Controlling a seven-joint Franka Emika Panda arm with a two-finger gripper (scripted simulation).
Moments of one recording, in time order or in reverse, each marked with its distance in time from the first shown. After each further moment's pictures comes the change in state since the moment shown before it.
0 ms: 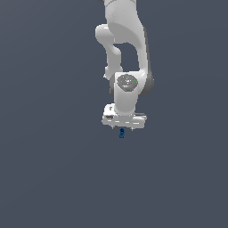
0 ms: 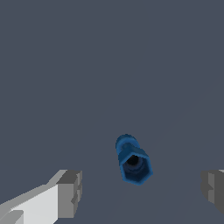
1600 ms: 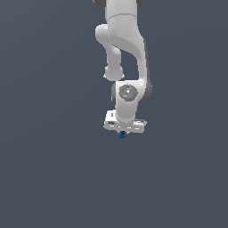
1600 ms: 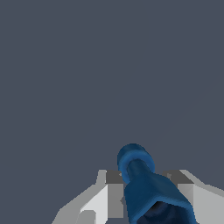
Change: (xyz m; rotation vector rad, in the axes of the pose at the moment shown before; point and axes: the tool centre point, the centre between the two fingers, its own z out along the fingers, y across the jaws) arm 0.002 -0.006 0.040 -0.001 0.000 0.004
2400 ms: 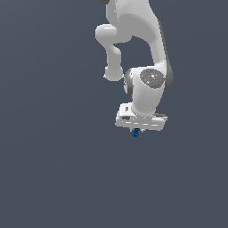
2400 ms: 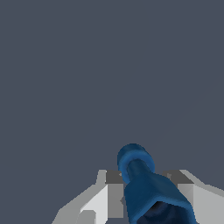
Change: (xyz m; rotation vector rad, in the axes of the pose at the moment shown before) arm 0.026 -0.061 -0.082 0.001 0.002 -0.002
